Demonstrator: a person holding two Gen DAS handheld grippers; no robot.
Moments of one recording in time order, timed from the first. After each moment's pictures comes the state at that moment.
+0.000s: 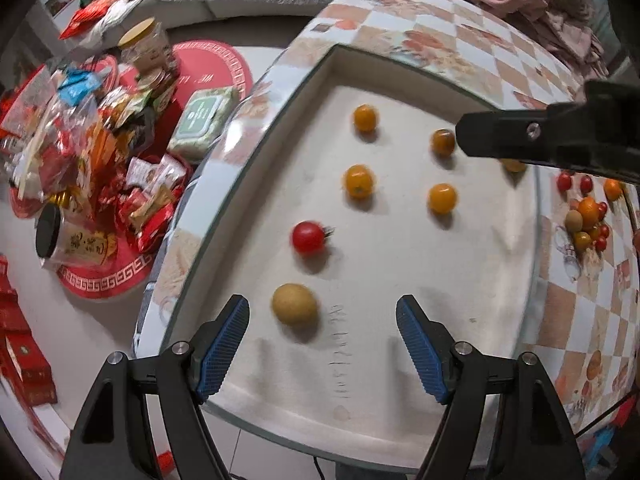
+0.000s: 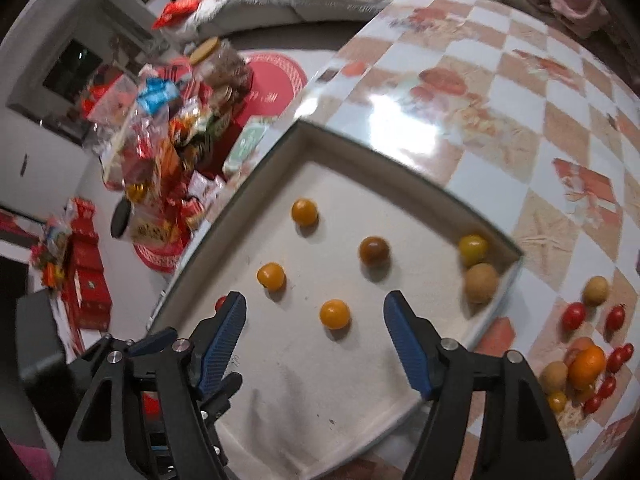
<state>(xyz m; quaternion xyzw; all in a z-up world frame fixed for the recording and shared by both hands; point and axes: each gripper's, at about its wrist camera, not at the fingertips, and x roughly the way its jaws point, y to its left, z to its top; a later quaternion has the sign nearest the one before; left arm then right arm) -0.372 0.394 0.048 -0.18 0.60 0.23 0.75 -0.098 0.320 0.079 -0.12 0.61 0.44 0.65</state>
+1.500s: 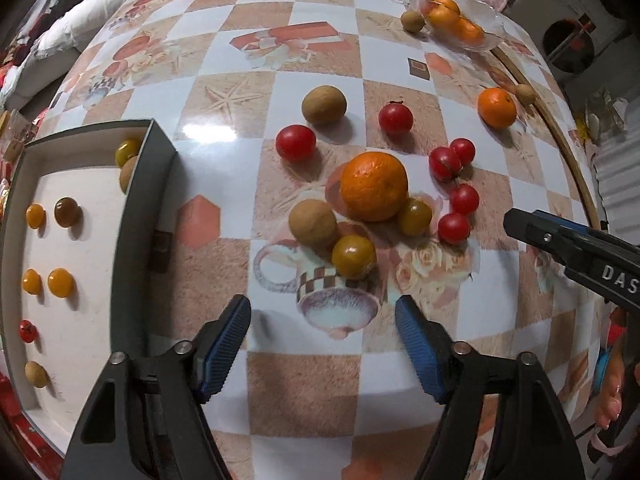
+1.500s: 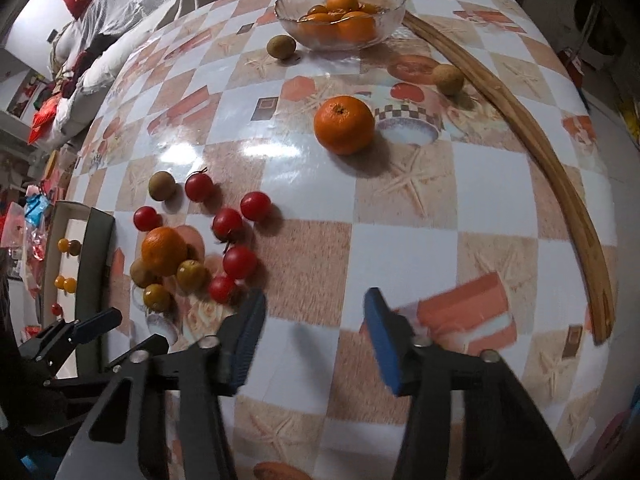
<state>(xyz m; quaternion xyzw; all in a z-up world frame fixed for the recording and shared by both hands) -0.206 0.196 0.017 -0.15 0.64 0.08 0.75 0.014 0.018 0.035 -0.03 0.65 0.21 0.73</state>
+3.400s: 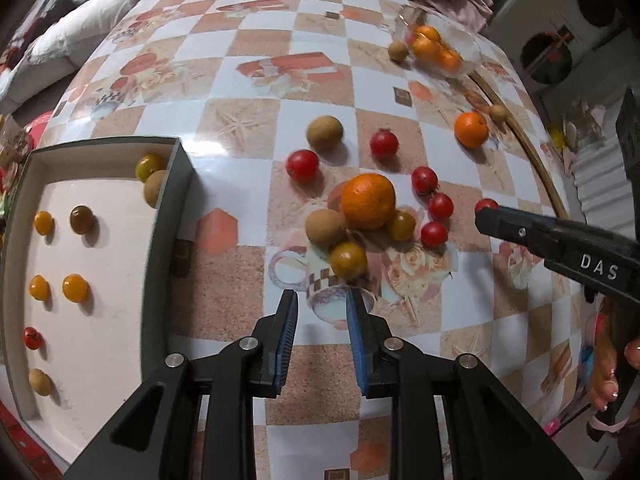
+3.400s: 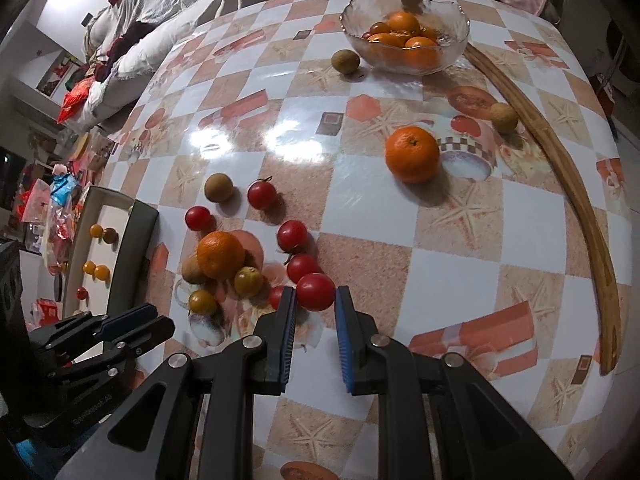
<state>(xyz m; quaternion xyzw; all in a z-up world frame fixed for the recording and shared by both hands) -0.217 0.210 0.040 -0.15 0.61 0.04 0.78 0.007 0.045 0.056 -0.04 0.63 0.27 0.72</state>
